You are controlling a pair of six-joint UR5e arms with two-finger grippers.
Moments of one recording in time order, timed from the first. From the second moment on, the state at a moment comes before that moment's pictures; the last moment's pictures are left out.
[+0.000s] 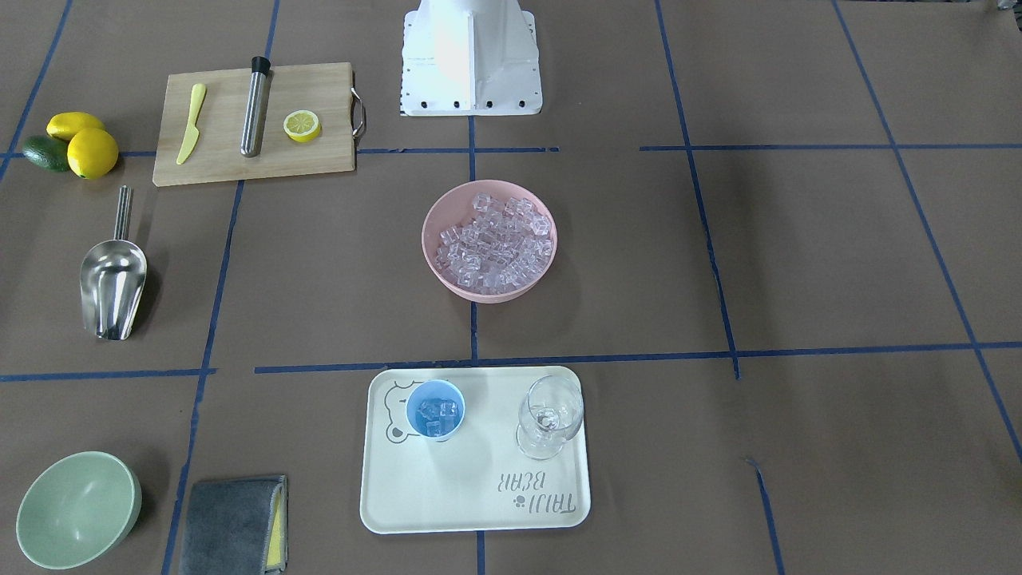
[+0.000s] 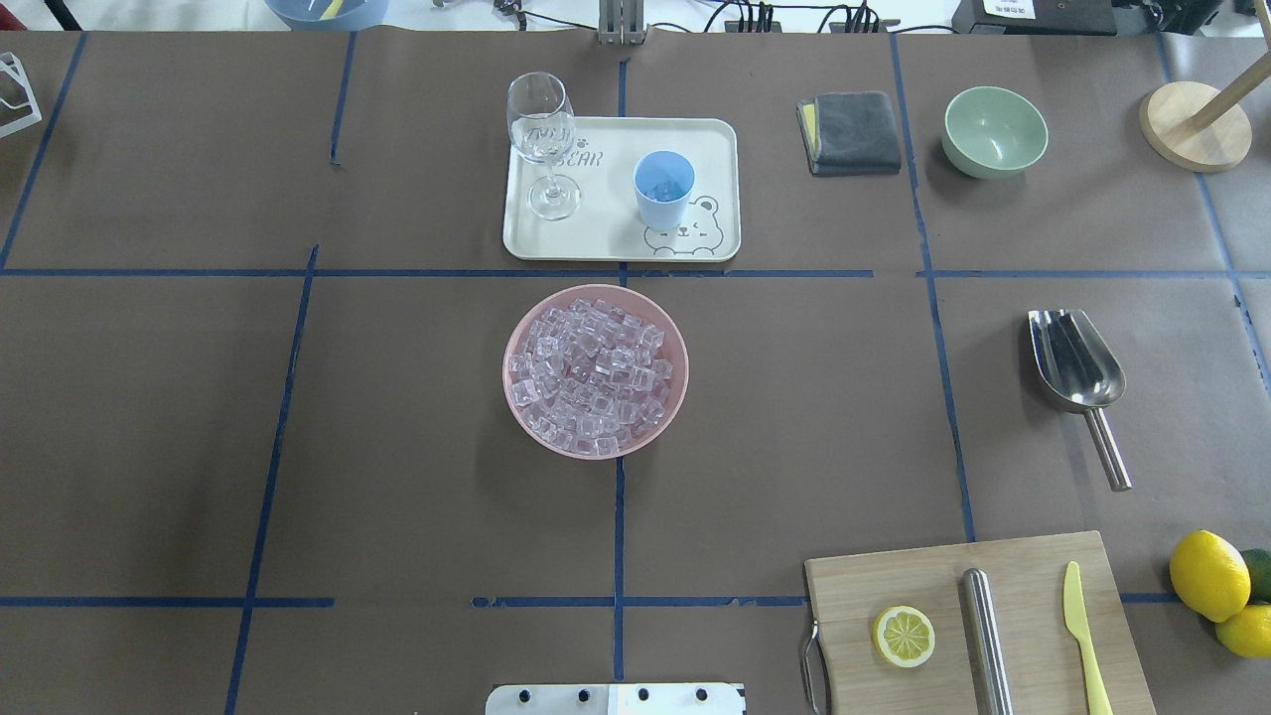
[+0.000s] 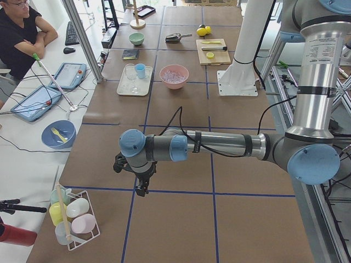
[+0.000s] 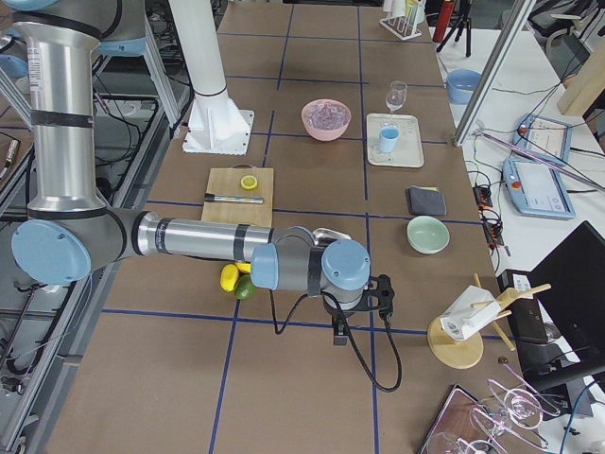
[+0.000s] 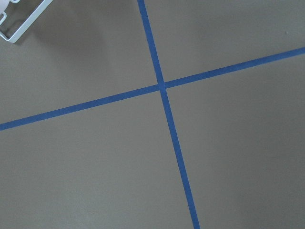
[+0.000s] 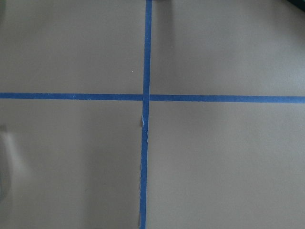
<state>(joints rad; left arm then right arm) -1.57 -1.62 -1.57 -1.47 -2.36 0.26 1.65 -1.60 1.57 -1.54 2.41 -0.06</state>
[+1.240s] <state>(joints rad) -1.57 -1.61 -1.56 -1.67 -2.36 0.11 1.65 -1.59 1.57 -1.54 2.41 -0.04</state>
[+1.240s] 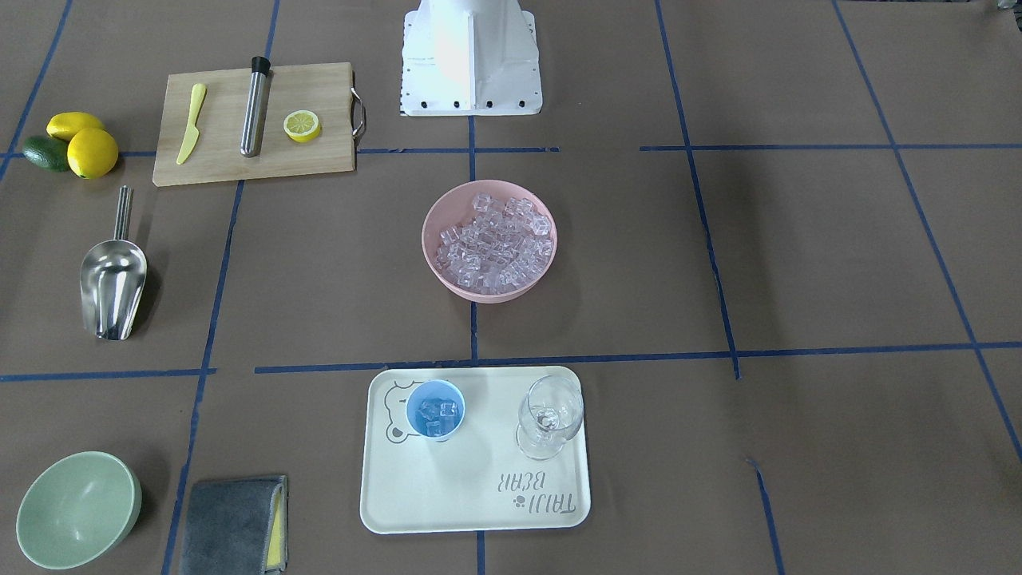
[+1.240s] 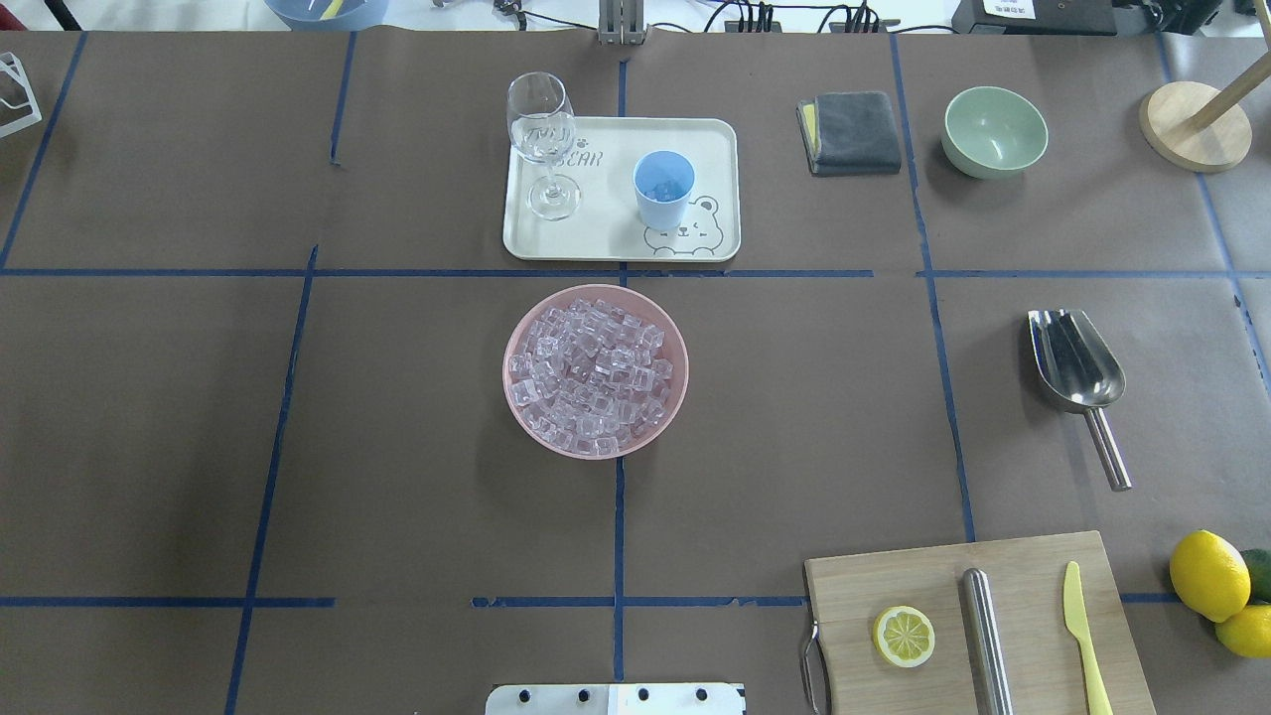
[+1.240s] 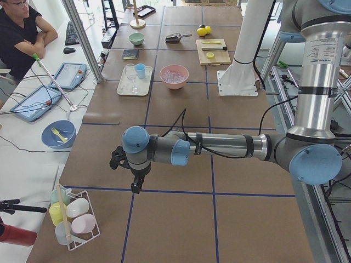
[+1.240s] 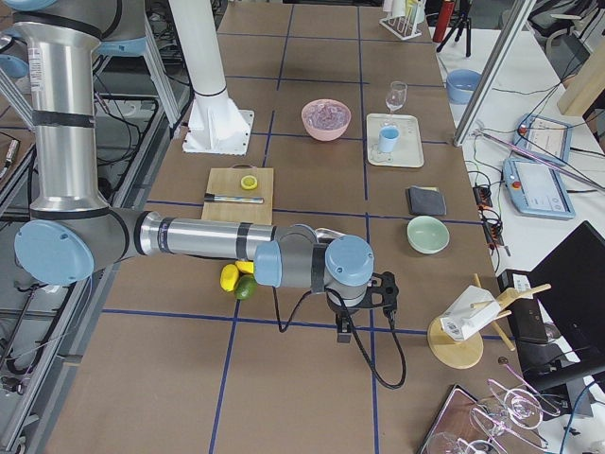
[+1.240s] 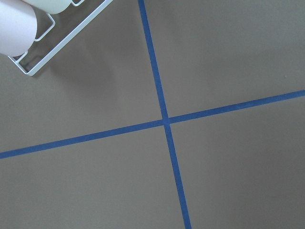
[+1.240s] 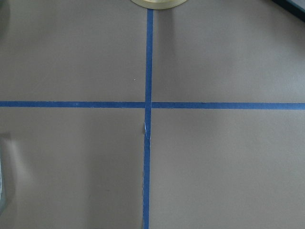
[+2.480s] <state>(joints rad) -1.57 -1.61 -1.55 -1.67 -2.36 0.08 1.65 -1.59 1.57 -1.54 2.41 -0.05</state>
